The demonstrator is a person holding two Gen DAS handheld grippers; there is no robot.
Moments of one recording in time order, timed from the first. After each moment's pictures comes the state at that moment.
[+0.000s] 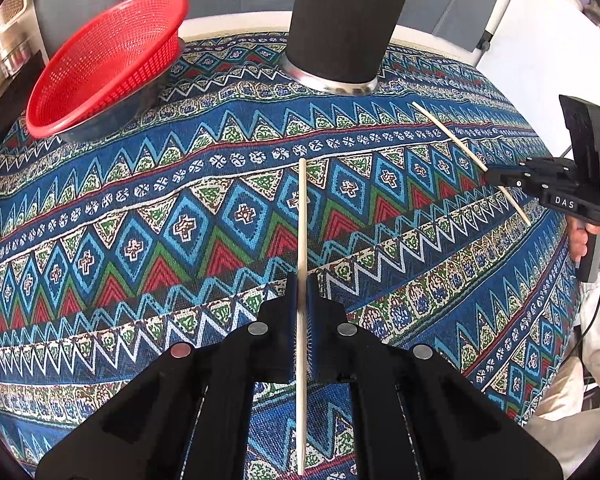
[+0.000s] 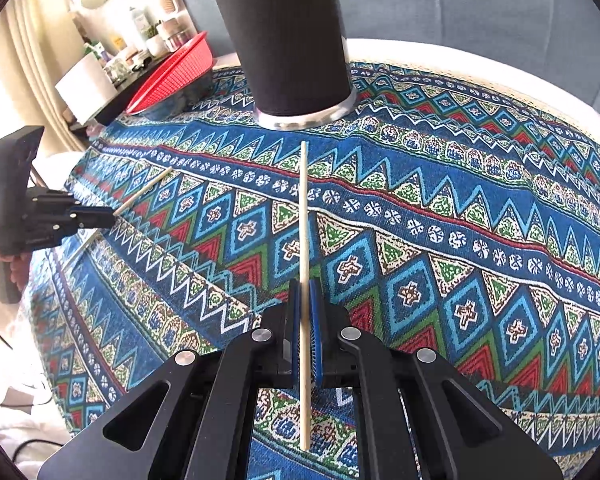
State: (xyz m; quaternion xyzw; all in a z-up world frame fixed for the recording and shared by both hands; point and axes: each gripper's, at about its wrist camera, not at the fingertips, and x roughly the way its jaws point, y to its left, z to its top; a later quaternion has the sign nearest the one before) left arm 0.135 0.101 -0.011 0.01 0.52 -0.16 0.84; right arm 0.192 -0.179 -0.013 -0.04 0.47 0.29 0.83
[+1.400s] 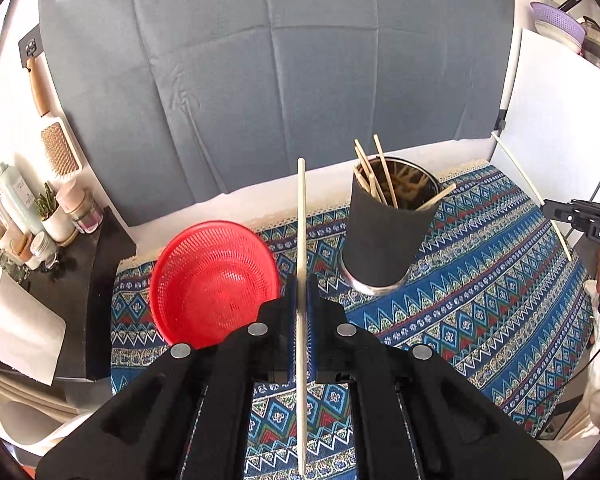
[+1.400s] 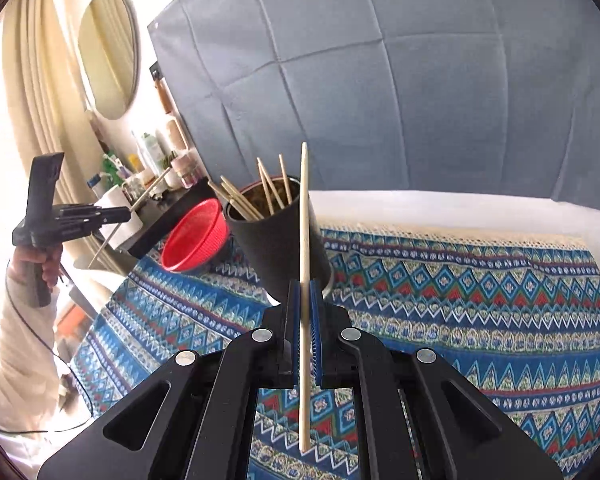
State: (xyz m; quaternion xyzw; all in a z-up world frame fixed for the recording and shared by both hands) left arm 0.215 0.114 0.188 0.07 0.39 -0.10 0.91; right arm 0.215 -0.236 0.161 0.04 0.32 0.29 0.90
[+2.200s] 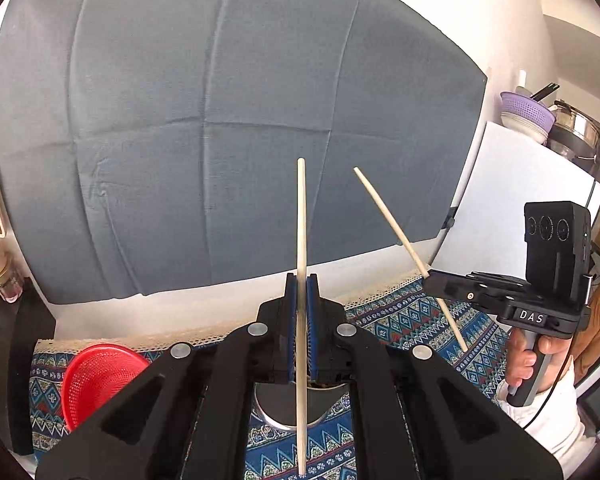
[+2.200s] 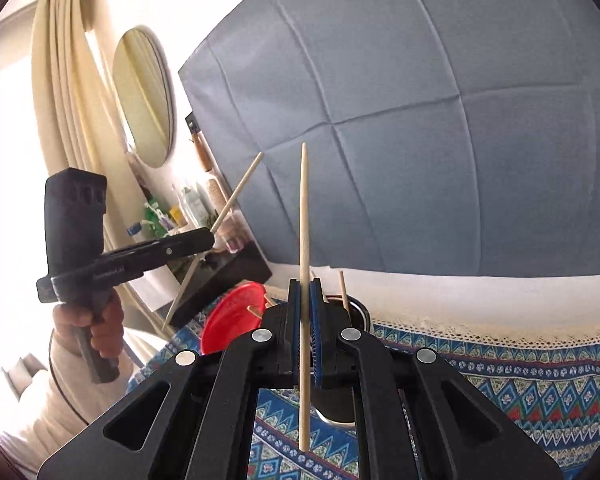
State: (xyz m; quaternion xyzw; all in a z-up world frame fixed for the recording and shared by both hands) left arm 0.294 0.060 0.224 -0.03 0.27 -0.20 0.94; right arm 0.311 -0.176 0.206 0.09 0.26 0.38 0.89
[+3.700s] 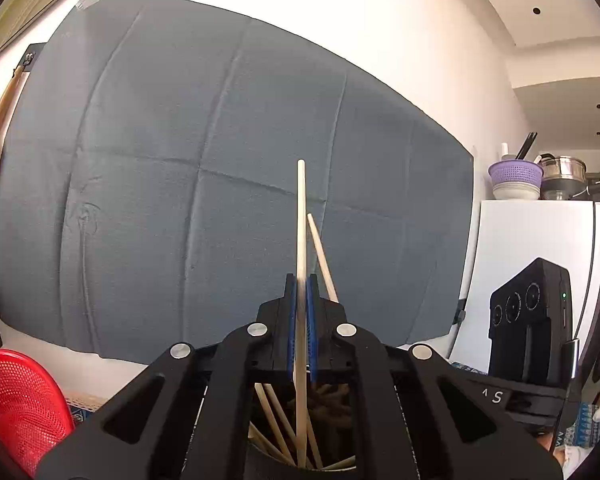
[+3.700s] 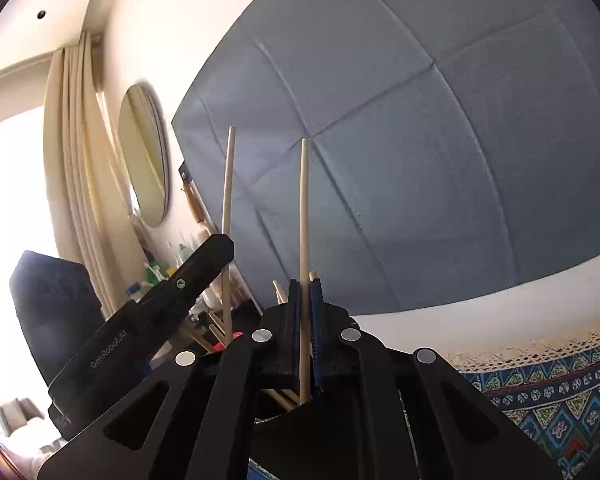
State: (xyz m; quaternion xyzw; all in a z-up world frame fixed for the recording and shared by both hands) left arm 0.290 0.030 0.111 -0.09 0.00 -0.18 0.98; right arm 0.351 -0.148 0.096 0.19 0.12 0.38 0.90
